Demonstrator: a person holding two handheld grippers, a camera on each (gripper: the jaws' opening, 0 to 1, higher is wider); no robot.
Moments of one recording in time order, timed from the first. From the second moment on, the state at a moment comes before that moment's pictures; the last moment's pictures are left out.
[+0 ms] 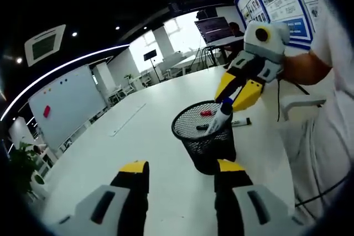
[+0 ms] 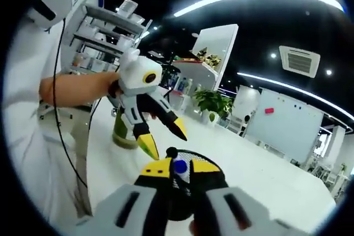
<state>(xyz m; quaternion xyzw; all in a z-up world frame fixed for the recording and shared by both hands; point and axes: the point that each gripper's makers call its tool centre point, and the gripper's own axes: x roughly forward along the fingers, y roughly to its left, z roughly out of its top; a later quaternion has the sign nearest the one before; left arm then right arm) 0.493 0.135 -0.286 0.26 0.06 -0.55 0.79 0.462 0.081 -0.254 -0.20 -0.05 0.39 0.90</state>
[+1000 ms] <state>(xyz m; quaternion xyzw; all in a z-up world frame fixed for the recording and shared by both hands) 0.492 0.134 -0.286 0.26 0.07 -0.55 0.79 0.462 0.087 -0.252 -0.17 -0.04 0.37 0.91</state>
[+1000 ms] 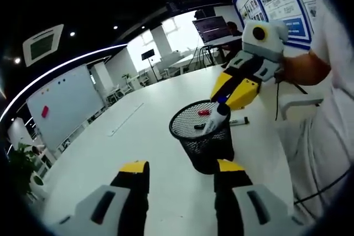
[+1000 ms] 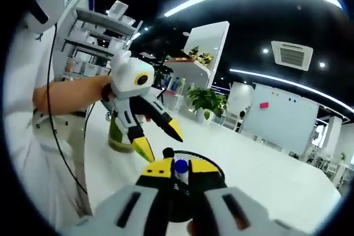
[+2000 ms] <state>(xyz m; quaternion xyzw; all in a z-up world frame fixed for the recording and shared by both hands) 0.490 0.135 -0.290 0.25 0.09 -0.57 0.78 0.462 0.043 -0.198 -0.06 -0.08 0.31 0.95</state>
